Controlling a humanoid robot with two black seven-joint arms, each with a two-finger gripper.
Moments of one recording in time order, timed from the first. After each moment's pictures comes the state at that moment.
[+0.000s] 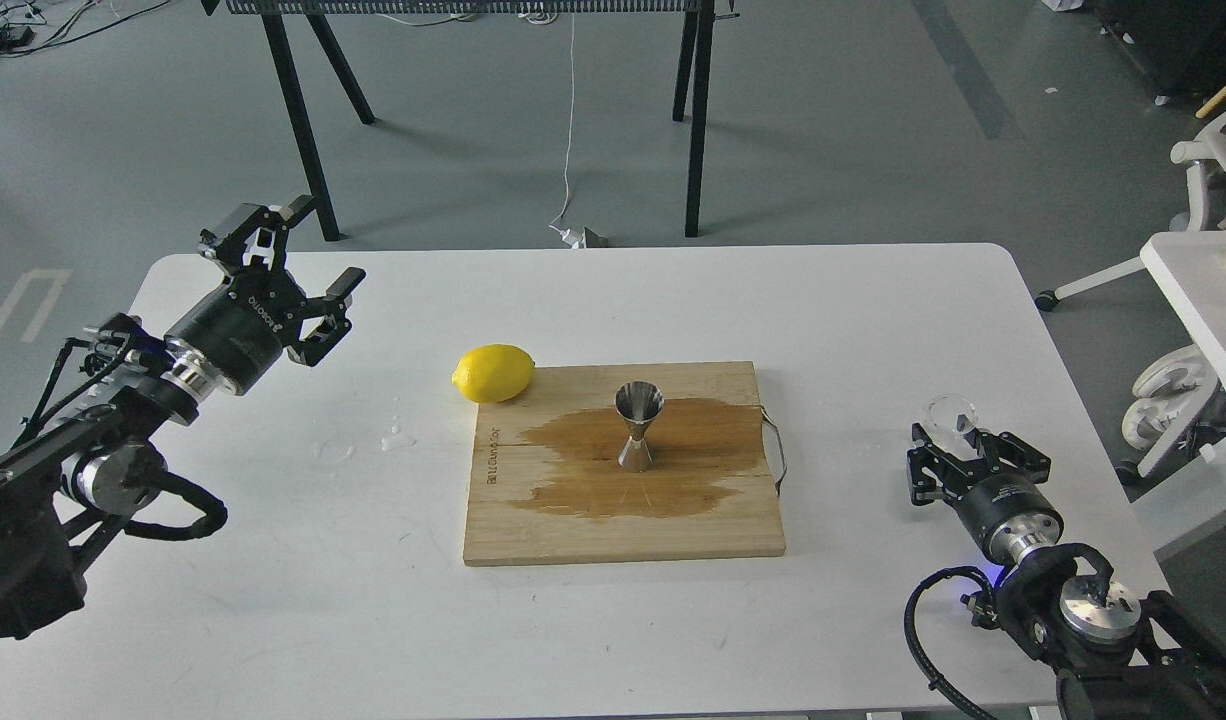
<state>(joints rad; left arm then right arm) -0.57 0.51 -0.67 -0.83 0.34 -0.49 -0.49 0.22 -0.16 1.27 0.69 0.40 0.30 -0.12</state>
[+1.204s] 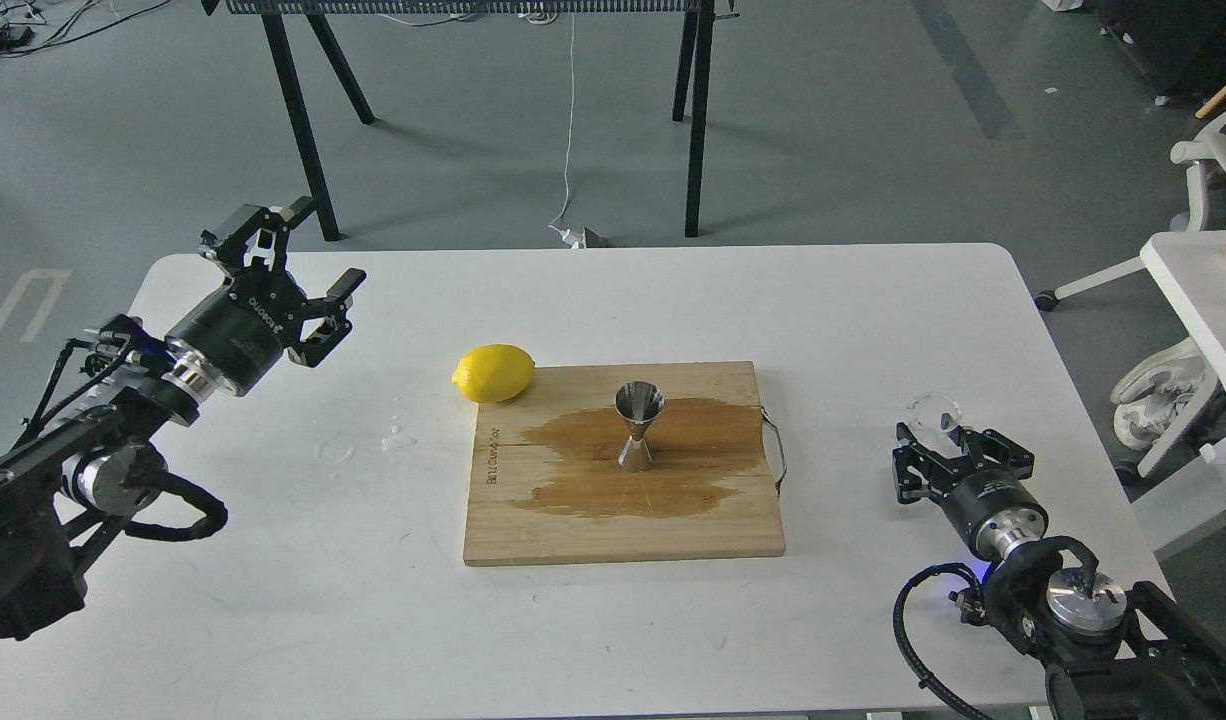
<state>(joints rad) -0.57 0.51 -0.67 -0.83 0.34 -0.49 -0.49 0.23 -0.15 1.24 0.69 0.39 0.28 -0.12</state>
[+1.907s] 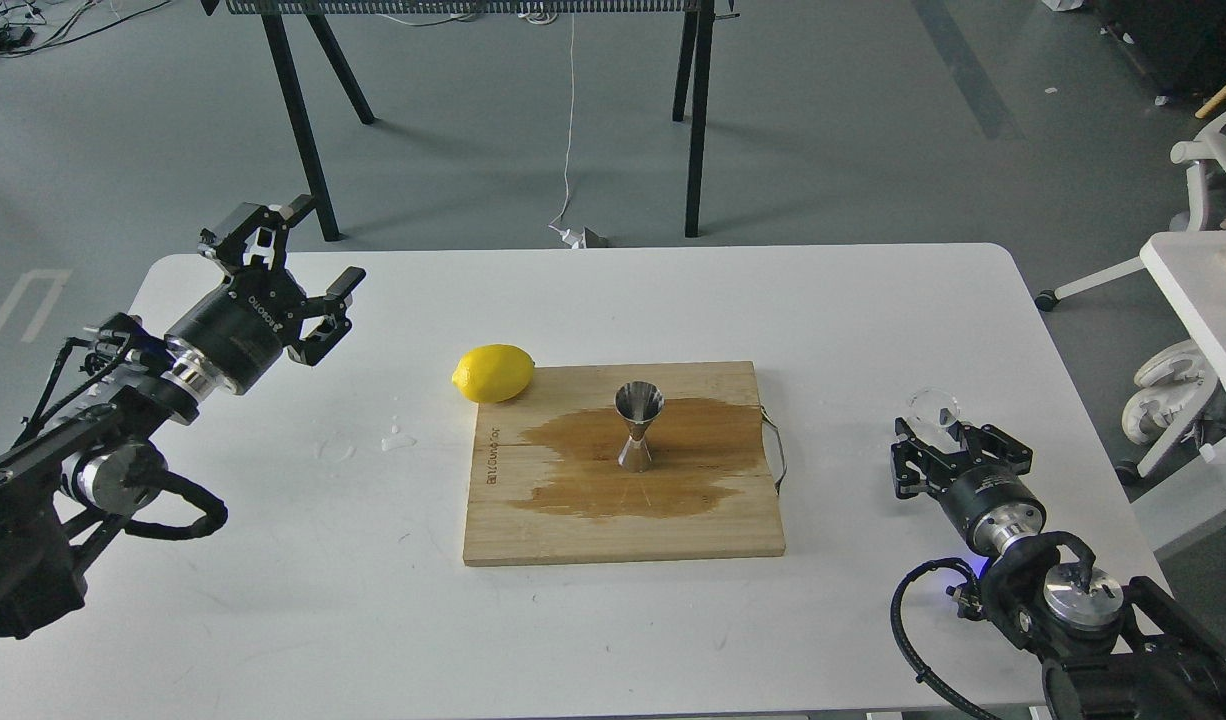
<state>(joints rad) -0.57 0.51 -0.67 -0.83 0.34 -0.49 -0.49 0.24 -0.14 1.24 0.69 0.39 0.28 -0.11</state>
